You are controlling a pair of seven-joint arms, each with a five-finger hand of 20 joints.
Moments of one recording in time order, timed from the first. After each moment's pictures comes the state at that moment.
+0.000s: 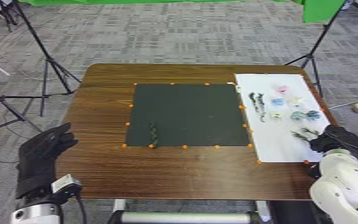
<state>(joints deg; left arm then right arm) 137.1 -48.5 -88.4 -127.3 36.3 38.7 37.0 -107.7 -47.8 86.2 -111.9 -130.9 -6.5 53.6</state>
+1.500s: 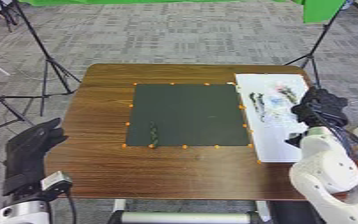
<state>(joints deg) 138.9 -45.9 -92.7 -127.2 36.2 39.1 37.4 -94.7 -42.9 71.2 -115.9 -136.9 9.8 52.2</state>
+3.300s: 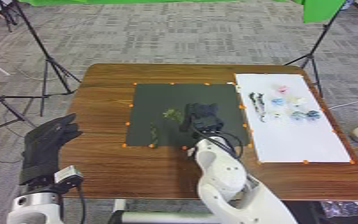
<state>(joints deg) 133.0 -48.9 -90.0 -125.2 42.0 34.3 30.3 -85.1 -73.8 49.1 -106.2 -150.3 -4.3 36.2</state>
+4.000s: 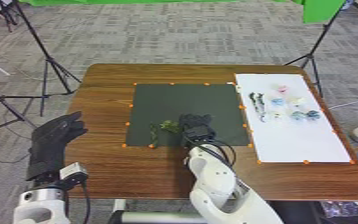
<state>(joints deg) 130.1 -49.7 -88.4 -124.2 43.1 32.8 28.8 -87.0 -77.4 49.3 -101.9 -153.8 -6.8 34.8</state>
